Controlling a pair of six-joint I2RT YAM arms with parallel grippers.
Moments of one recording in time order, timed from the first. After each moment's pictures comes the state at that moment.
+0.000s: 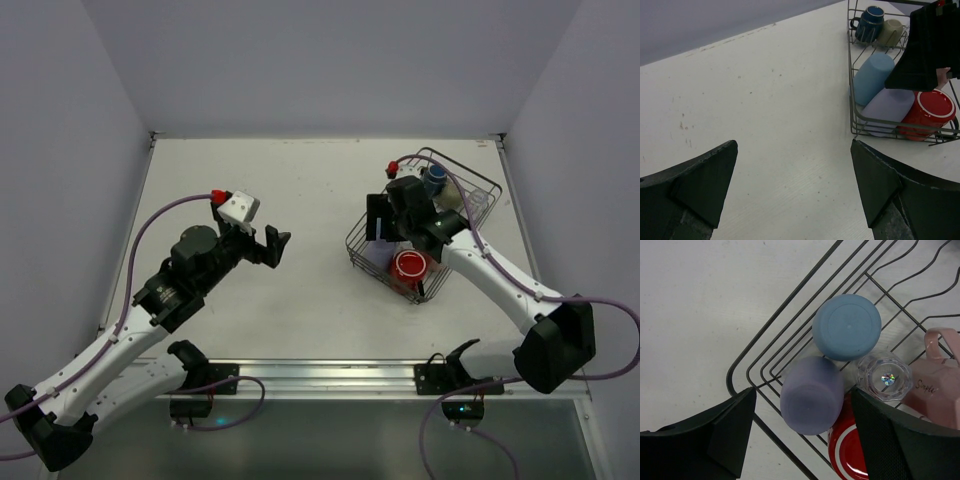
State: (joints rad) left arm -0.69 0.77 0.77 -0.17 -0.12 -0.09; right arm 0.56 1.31 1.11 -0.57 0.21 0.41
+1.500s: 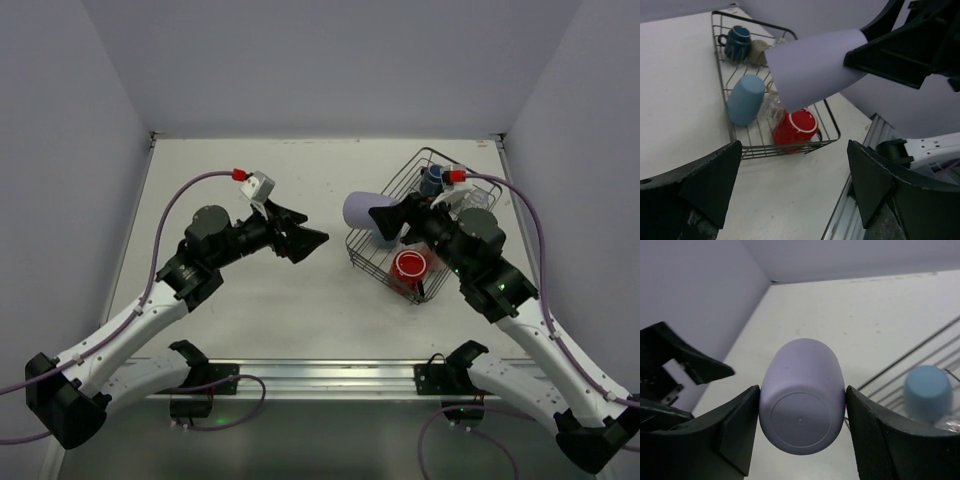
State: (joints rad) left arm -0.65 0.95 0.82 0.04 0.33 -0.40; right arm 0.60 0.86 0.96 -0.29 0.10 0.48
